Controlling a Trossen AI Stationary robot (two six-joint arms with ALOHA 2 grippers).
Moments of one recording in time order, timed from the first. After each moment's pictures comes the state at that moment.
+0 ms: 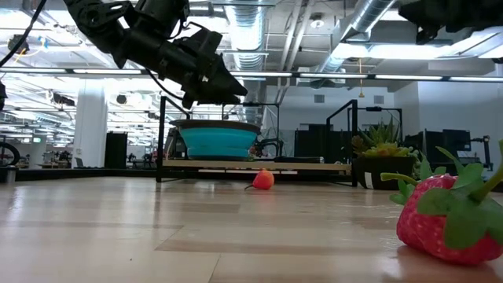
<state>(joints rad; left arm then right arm) 0.14 1.45 0.64 0.49 -0.20 -0.26 -0.33 0.22 0.45 -0.23 -0.30 -0.14</state>
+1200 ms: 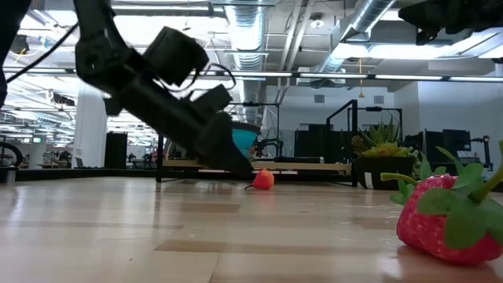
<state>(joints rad) -0.04 1.86 0.64 0.66 -0.35 -0.23 -0.33 0.22 0.45 -0.25 -0.29 -0.17</state>
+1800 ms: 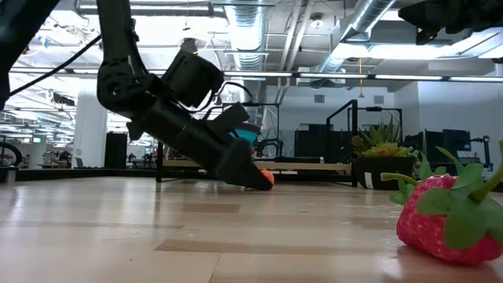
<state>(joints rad) 0.01 2.06 0.73 0.84 -0.29 -0.11 -0.33 0.22 0.45 -0.25 -0.29 -0.16</state>
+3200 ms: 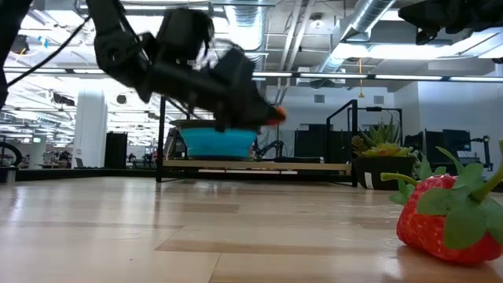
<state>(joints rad) 0.01 1.87 0.73 0.89 -0.23 -0.19 -0.33 0.22 0.45 -0.25 -0.29 -0.16</state>
